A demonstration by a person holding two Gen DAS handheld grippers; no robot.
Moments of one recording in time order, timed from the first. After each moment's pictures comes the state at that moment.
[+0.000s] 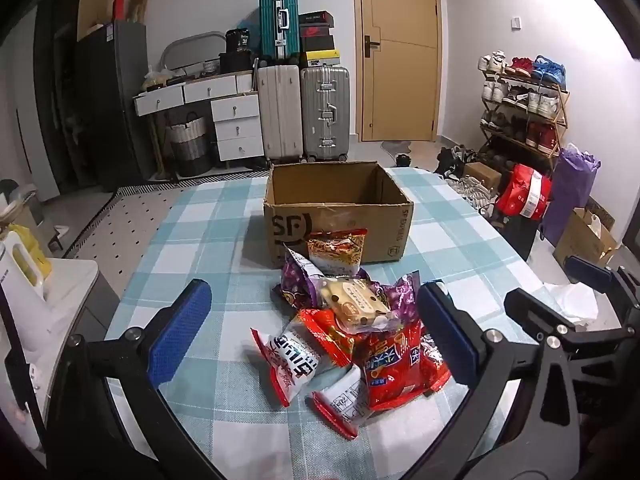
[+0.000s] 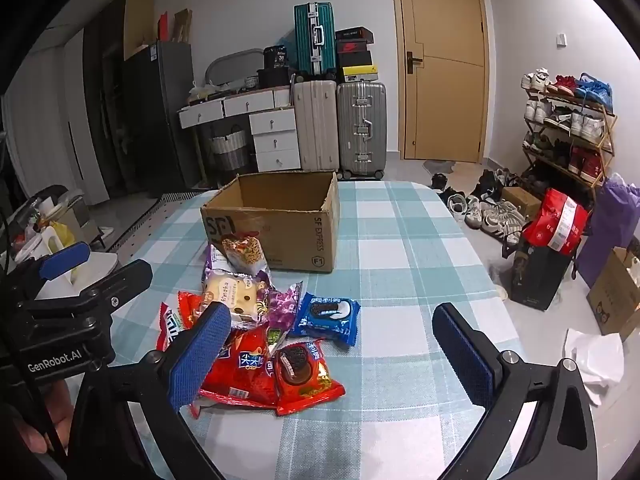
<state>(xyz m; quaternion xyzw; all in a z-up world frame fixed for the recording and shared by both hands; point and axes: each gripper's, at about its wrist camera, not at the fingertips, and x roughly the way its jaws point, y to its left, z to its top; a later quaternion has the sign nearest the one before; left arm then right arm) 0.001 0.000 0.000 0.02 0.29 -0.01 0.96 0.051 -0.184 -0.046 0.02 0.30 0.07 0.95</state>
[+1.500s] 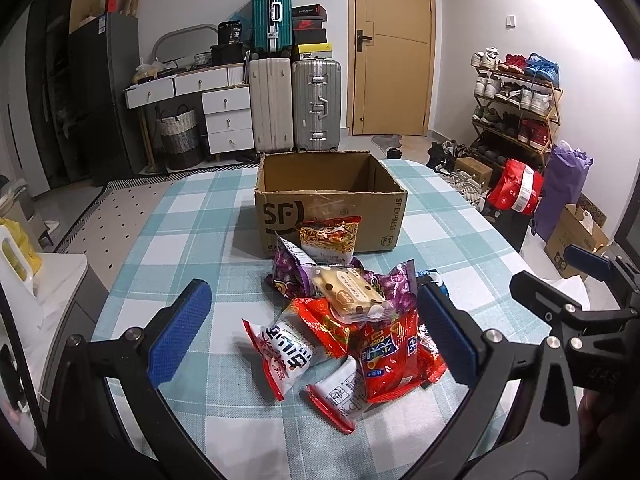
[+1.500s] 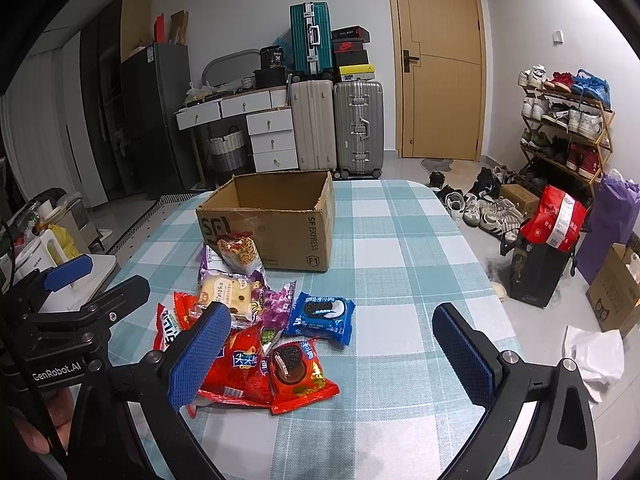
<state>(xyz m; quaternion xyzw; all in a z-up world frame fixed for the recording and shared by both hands) 0.001 0.003 -0.008 0.01 0.29 -0.03 0.96 0.052 -0.188 -0.048 0.02 0.31 0.06 0.95</state>
